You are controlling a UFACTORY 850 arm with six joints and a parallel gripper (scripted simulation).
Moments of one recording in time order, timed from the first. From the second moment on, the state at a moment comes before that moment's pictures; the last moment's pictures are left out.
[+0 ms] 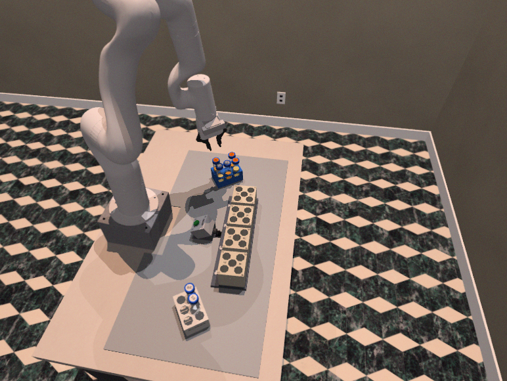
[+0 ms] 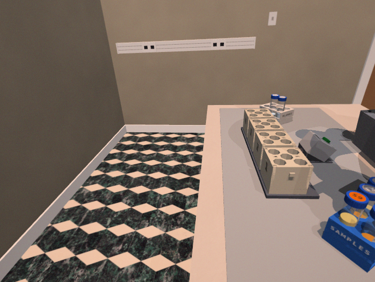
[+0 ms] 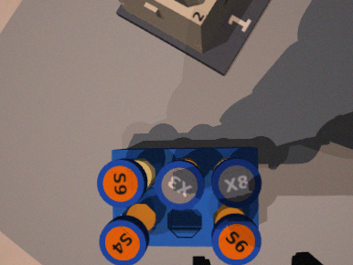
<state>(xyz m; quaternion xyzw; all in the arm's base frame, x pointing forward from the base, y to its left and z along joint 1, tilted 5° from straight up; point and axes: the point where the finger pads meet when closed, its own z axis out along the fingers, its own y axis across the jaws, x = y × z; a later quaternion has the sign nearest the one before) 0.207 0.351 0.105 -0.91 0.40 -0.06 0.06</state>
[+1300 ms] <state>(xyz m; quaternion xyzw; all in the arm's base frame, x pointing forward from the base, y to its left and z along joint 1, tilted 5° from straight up) 0.206 0.352 0.135 -0.91 0.40 -0.04 0.02</state>
